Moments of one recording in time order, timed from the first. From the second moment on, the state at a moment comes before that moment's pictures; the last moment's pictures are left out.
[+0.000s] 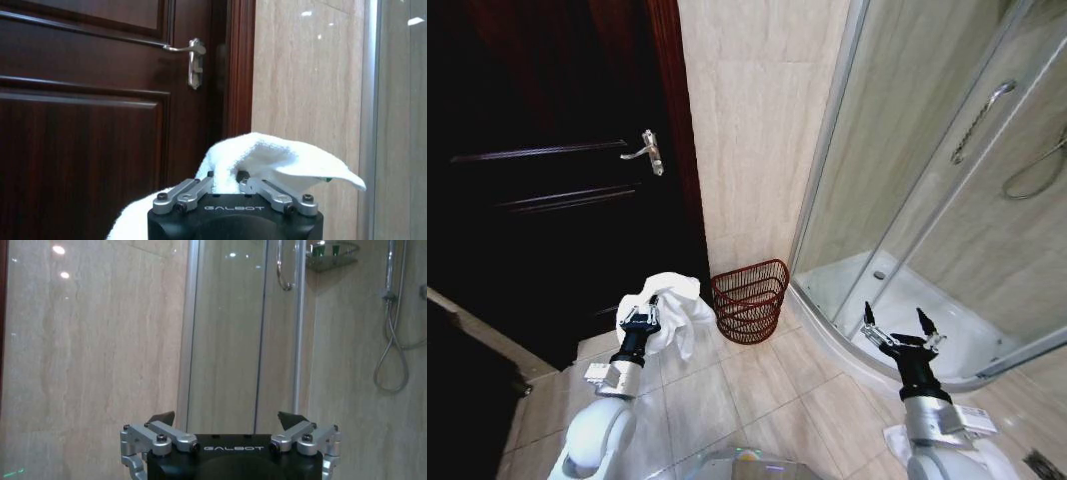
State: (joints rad) left arm 1.67 -1.30 -0.63 -2.22 -0.29 -0.09 -0.07; right arm -1.82 1.61 0.77 2.45 0.09 -0.01 -0.05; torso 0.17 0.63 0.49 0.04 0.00
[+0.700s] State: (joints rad) left arm 1.67 -1.31 -0.64 -2.21 -0.29 -0.10 -0.07; right arm -1.83 1.61 0.78 2.44 0.08 -0.01 -0.05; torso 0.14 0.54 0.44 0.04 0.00
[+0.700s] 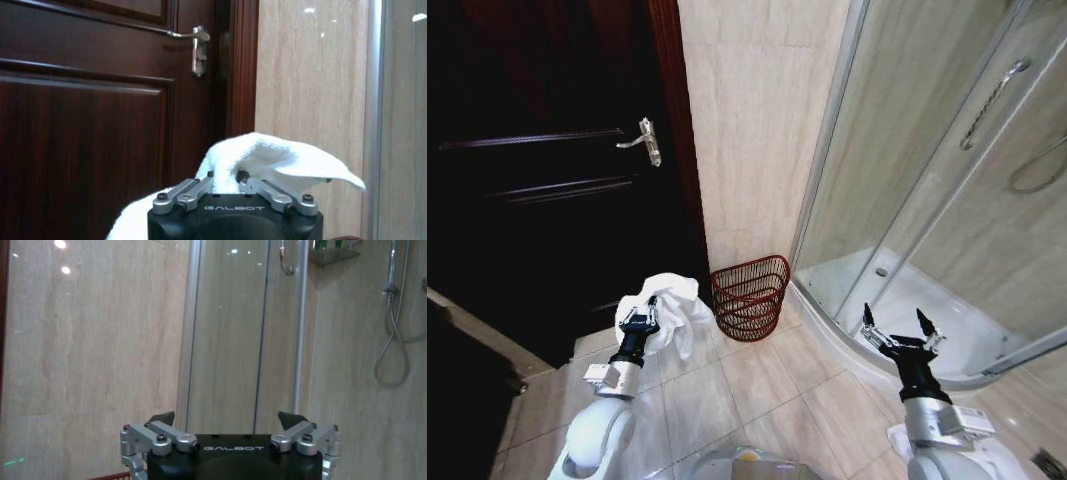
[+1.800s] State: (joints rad) left arm 1.66 -1.31 -0.63 -2.17 -0.30 -0.14 -0.07; right arm -1.83 1.61 0.77 2.44 0.09 -0.02 -0.05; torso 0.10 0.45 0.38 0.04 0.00
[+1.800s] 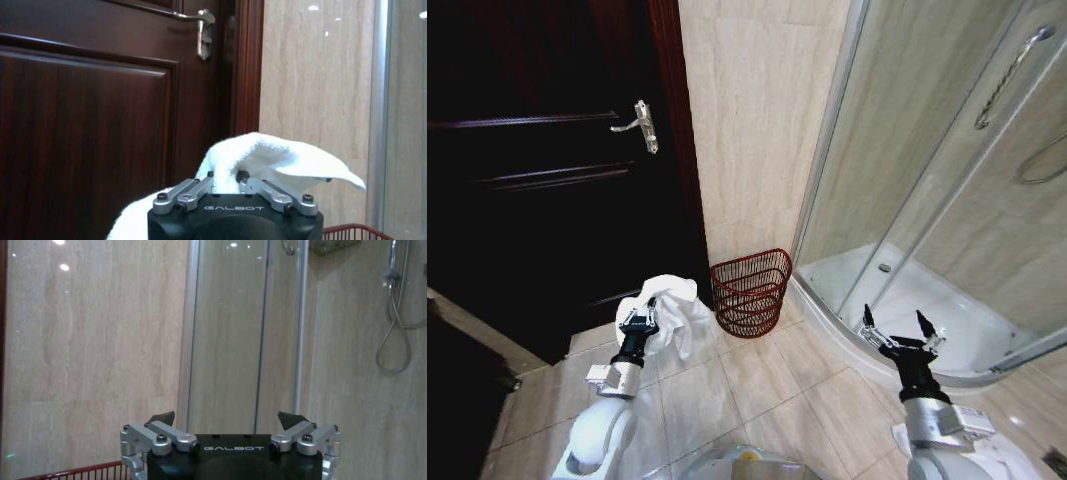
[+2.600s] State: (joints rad) left arm 1.64 -1.30 -0.63 -2.16 -0.29 -0.14 -0.07; right arm -1.83 1.61 0.76 2.44 0.09 -0.02 -0.04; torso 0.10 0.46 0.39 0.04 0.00
